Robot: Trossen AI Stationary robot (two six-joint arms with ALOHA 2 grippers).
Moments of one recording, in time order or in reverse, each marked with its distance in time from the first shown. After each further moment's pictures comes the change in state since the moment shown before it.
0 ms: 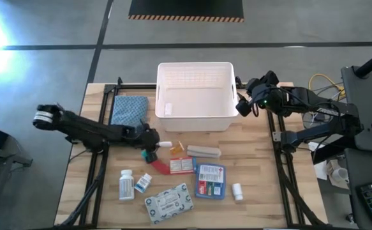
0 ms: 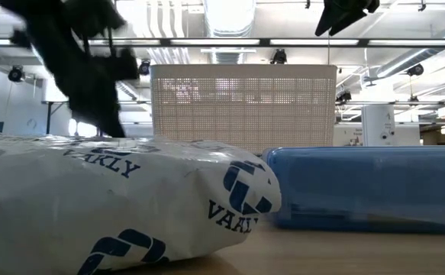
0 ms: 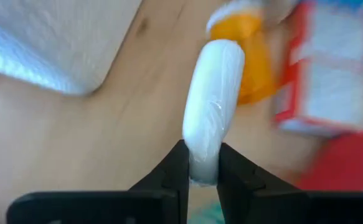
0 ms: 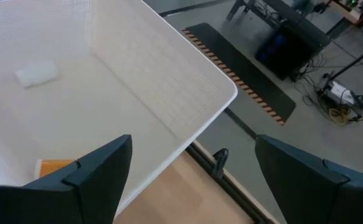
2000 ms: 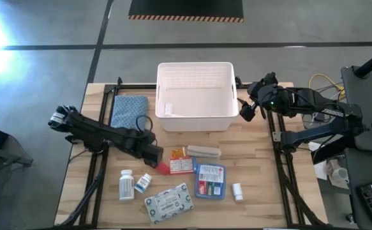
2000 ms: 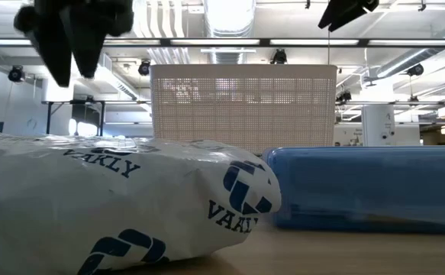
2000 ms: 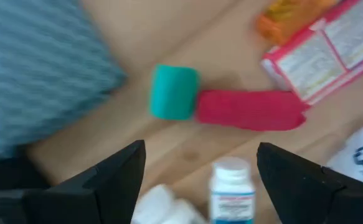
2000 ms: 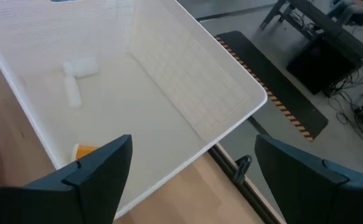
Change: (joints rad) left arm -0.191 0.281 0.697 -0.996 0.082 -0.918; right arm 0.029 -0.050 -0.008 0.002 -0.115 -0.056
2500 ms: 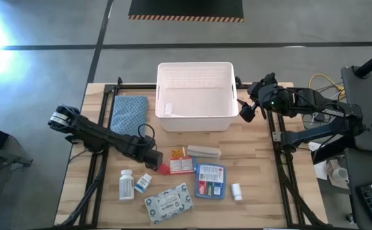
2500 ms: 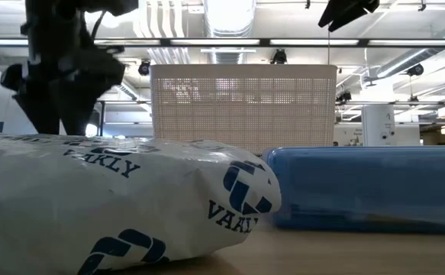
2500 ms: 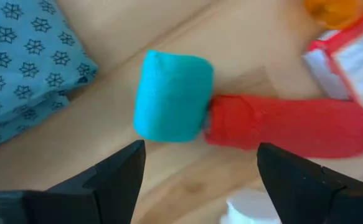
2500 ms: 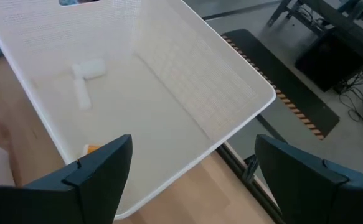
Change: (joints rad) left arm 0.004 -0.001 -0.314 0.318 0.013 -0.026; right arm 0.000 -0.001 -0.001 -0.001 -0.028 0.027
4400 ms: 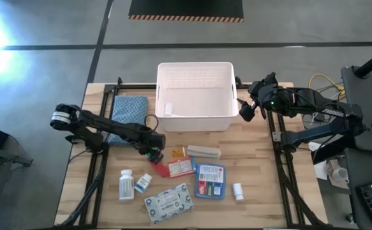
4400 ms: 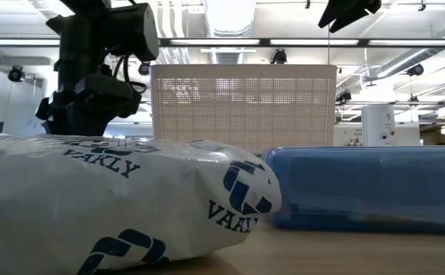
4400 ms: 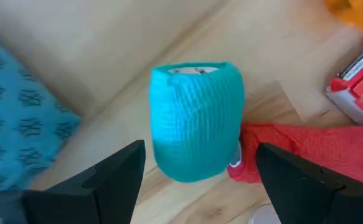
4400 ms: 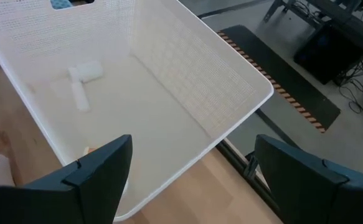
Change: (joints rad) left arm 0.231 0.004 -0.105 0.166 0.198 0.364; right arm -0.002 0.000 0.000 -0.006 0.011 0.044
